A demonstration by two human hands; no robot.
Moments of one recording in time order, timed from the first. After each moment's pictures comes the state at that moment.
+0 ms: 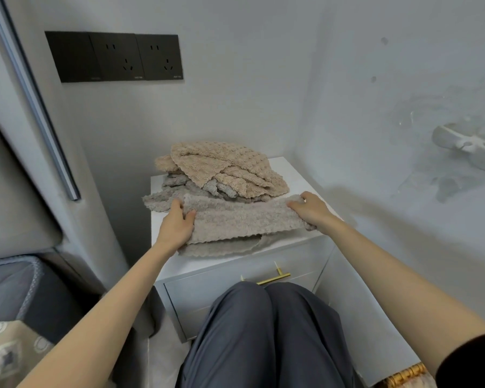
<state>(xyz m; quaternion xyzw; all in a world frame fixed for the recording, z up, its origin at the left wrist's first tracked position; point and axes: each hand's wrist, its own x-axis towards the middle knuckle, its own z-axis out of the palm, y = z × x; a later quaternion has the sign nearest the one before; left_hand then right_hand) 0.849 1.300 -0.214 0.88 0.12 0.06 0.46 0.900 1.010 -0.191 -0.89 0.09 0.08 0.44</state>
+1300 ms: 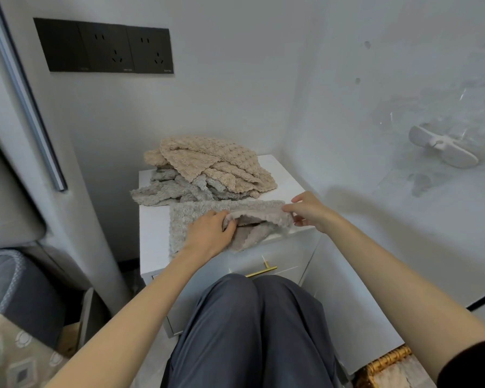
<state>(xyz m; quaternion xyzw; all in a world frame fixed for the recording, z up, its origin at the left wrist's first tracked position) 0.827 1.226 -0.222 0.97 -0.07 0.08 0.23 0.876 0.998 -0.174 -0.83 0.12 0.12 0.53</state>
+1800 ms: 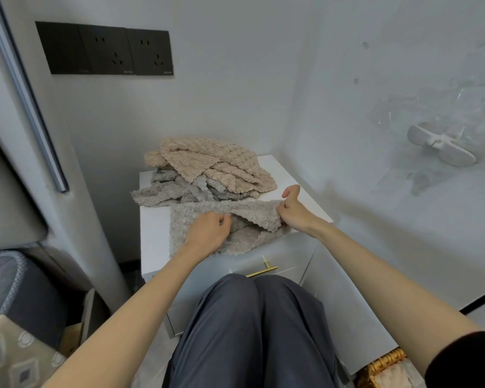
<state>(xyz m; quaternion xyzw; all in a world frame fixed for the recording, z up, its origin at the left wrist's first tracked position) 0.834 1.229 -0.218 0.95 -0.04 0.04 0.31 0.872 1.013 -0.192 -0.91 -0.05 0.10 0.41</state>
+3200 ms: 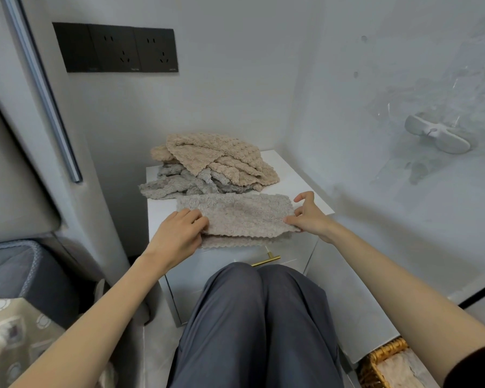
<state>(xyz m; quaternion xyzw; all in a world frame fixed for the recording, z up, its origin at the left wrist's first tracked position) 0.781 1.296 -0.213 0.94 -0.26 0.23 0.05 0.847 0.988 -0.208 -0.87 0.01 0.12 0.48</state>
